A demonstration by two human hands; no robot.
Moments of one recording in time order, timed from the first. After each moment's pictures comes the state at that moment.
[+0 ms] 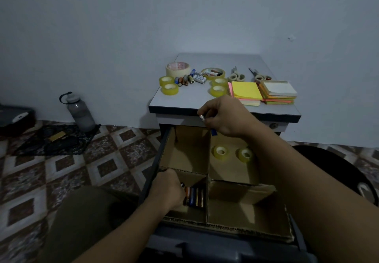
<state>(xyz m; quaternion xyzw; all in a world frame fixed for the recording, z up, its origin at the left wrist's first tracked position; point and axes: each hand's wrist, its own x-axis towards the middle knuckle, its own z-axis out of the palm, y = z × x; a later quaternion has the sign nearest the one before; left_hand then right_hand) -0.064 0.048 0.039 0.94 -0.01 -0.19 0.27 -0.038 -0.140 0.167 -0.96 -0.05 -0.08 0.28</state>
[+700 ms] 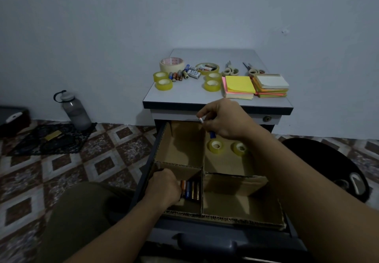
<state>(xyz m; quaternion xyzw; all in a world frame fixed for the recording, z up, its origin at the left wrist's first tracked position) -0.068 0.044 0.030 0.95 -0.01 -0.20 0.22 -0.058 -0.148 0.153 -0.95 -0.03 -0.07 0.30</state>
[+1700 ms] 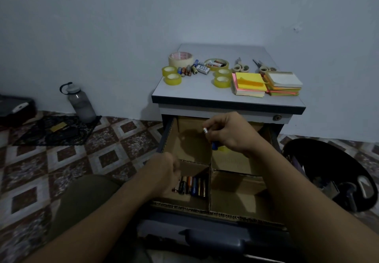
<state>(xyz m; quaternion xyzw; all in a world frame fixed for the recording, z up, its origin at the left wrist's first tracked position) -0.054 0.078 0.056 0.96 -0.20 -0.10 0.19 -0.066 -0.136 0.117 -0.89 0.01 -0.01 0.45</state>
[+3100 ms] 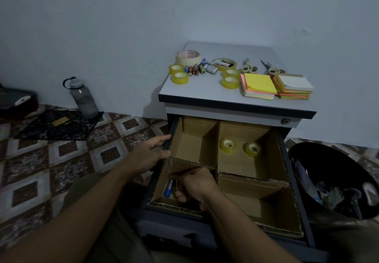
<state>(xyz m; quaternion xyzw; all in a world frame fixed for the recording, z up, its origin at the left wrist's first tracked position) 0.010 0.127 0.032 0.83 -0.13 -0.17 0.51 -0.081 -0.029 0.015 -0.71 0.28 0.17 0.62</state>
